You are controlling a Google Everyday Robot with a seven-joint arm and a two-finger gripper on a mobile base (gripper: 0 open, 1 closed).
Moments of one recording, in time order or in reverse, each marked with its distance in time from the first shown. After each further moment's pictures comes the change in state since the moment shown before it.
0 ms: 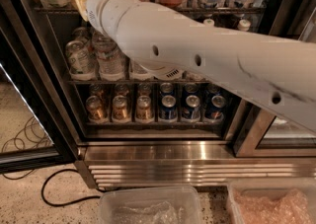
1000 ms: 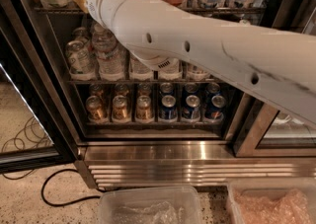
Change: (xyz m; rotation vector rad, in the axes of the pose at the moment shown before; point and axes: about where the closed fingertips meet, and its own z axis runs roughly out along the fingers) arm -0.001 -0.016 0.028 0.036 -0.018 0.018
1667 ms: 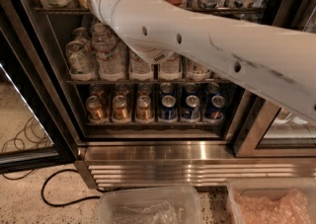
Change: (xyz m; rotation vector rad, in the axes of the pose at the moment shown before) arm 0.009 -0.009 0.027 0.000 0.000 0.027
